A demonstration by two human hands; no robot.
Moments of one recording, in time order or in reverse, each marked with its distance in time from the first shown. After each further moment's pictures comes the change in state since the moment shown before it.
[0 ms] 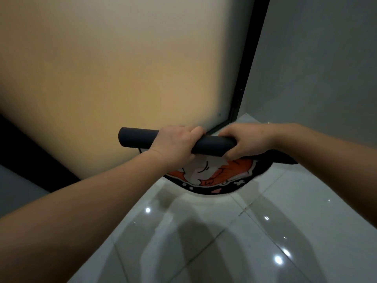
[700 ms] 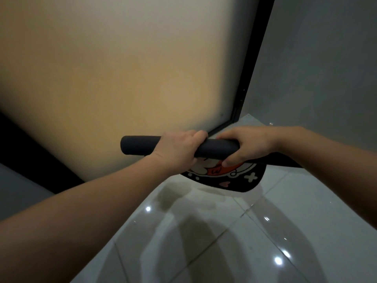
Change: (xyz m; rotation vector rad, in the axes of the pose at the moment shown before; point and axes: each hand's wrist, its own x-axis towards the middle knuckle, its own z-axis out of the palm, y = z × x) left_hand -0.006 0.004 0.005 -0.029 -0.012 -0.012; right_hand 0.005 0.004 0.004 0.025 -0.025 -0.026
